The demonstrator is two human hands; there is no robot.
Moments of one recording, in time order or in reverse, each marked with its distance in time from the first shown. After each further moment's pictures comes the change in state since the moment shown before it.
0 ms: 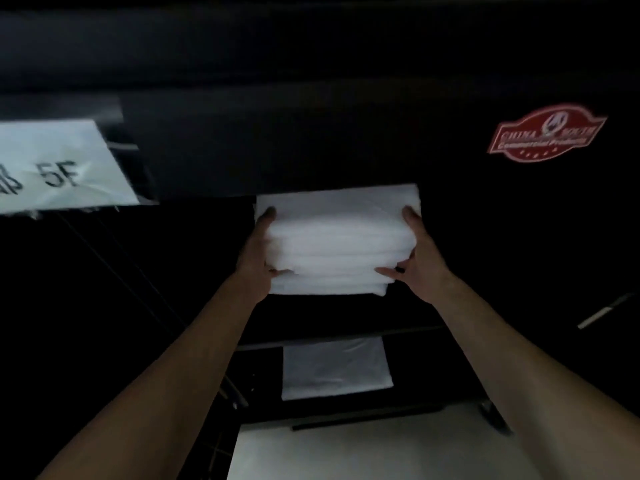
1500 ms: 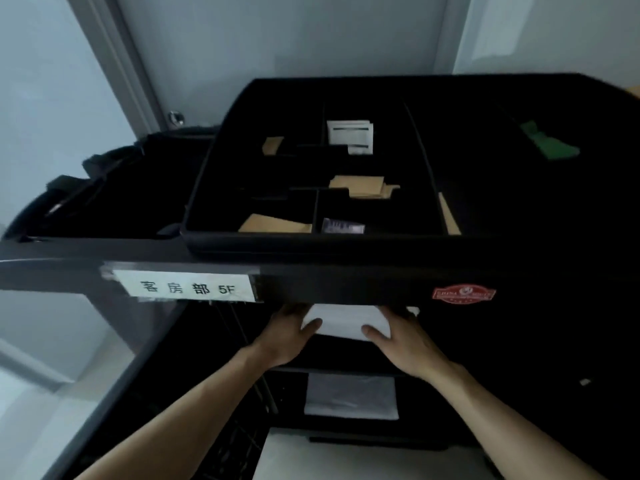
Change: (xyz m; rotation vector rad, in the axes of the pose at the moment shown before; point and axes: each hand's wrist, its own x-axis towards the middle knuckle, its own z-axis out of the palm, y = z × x) left_hand -0.146 0.079 -0.017 1.452 -0.185 0.360; right_hand -0.131 -0.067 0.040 -1.385 -0.331 -0.430
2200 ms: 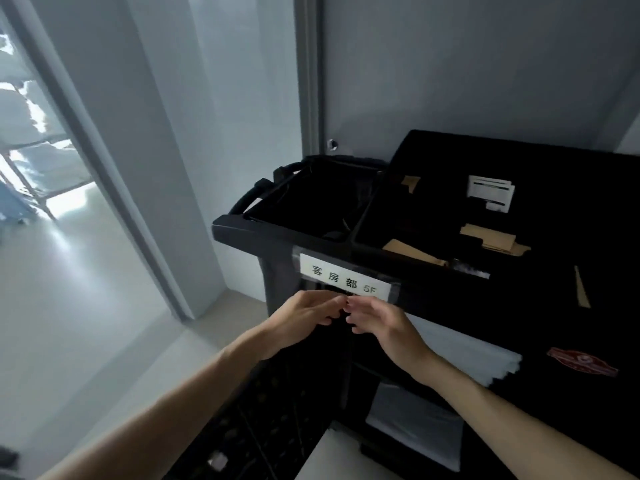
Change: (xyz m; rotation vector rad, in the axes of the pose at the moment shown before) left_hand -0.215 -0.011 -0.165 -0.785 0.204 -0.111; right_hand -0.052 -0.242 0.006 0.735 -0.329 -0.332
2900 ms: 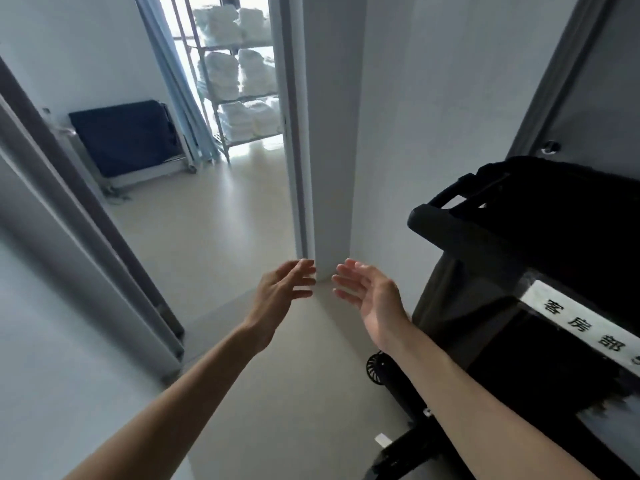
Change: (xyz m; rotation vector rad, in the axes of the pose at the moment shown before) left_hand -0.203 -0.110 -0.227 -0.401 0.922 -0.122; right_hand 0.108 -0.069 0.349 0.620 -0.209 0.250
